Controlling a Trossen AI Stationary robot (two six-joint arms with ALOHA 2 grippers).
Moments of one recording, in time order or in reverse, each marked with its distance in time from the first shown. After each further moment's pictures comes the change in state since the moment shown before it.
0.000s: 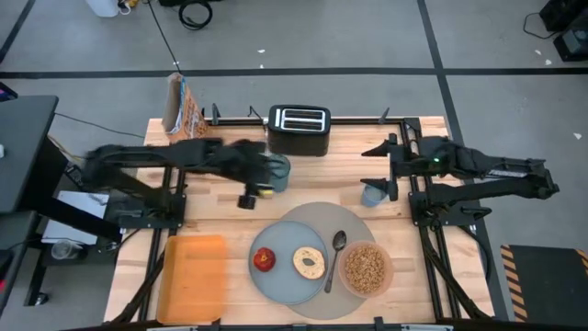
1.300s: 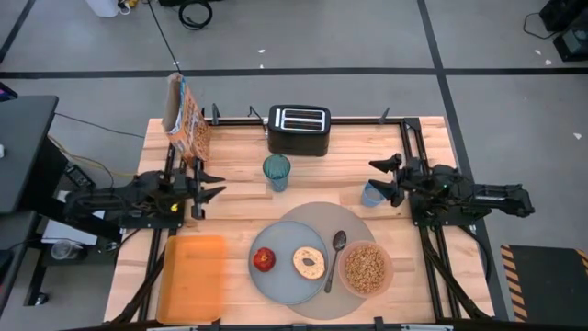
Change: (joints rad) left arm 0.004 -1.397 -1.418 1.063 -0.028 -0.249; right arm -0.001 -0.647 -0.722 0.575 0.121 0.334
